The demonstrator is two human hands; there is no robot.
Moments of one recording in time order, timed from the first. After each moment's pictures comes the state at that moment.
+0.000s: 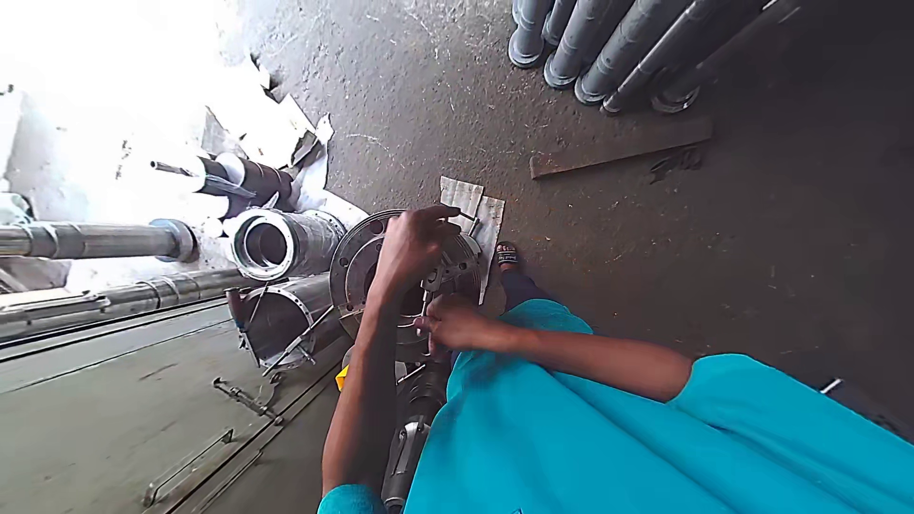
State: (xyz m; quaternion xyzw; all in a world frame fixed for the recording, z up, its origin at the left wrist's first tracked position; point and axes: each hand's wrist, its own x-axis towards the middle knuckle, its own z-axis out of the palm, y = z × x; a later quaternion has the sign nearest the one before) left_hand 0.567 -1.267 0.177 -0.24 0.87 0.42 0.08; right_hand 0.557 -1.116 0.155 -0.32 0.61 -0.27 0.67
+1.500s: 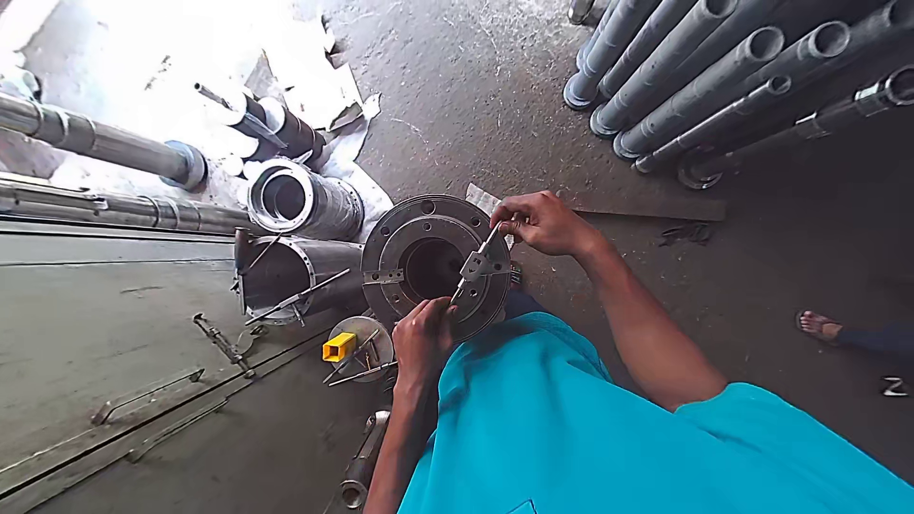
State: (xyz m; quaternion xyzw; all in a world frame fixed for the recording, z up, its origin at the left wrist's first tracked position) left_hand 0.718 -1.166 0.148 -0.42 0.87 0.25 -0.11; right_hand 0.403 -1.152 0.146 -0.59 0.62 -0.32 0.41
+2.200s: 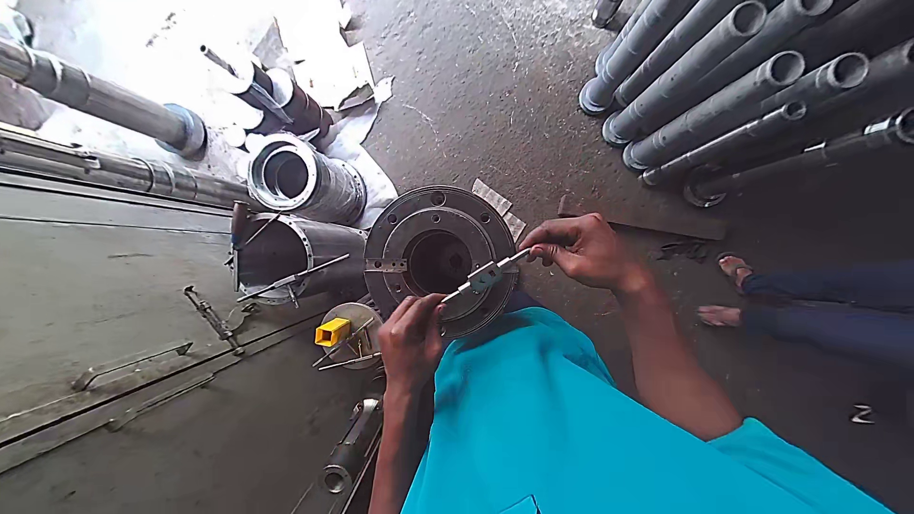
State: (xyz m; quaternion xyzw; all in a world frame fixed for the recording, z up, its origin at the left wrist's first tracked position) left_hand 0.726 -1.164 0.173 -0.42 0.82 0.29 -0.24; right_hand 0.407 -1.106 0.170 -0.58 0.61 -0.38 0.39
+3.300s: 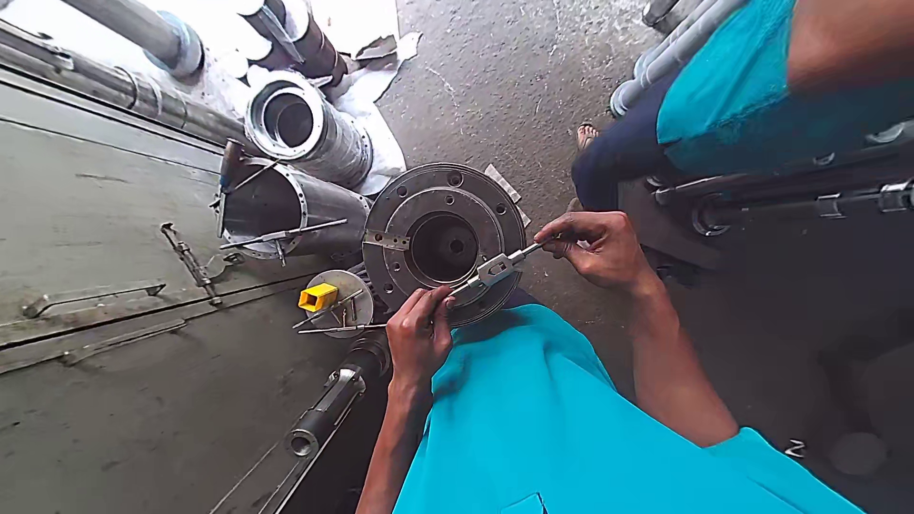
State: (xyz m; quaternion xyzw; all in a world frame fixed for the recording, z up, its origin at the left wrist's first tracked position) left_hand 0.713 -1.136 0.161 -0.48 0.79 0.28 -0.26; right_hand 0.395 -1.122 0.156 -0.60 0.57 -0.40 0.39
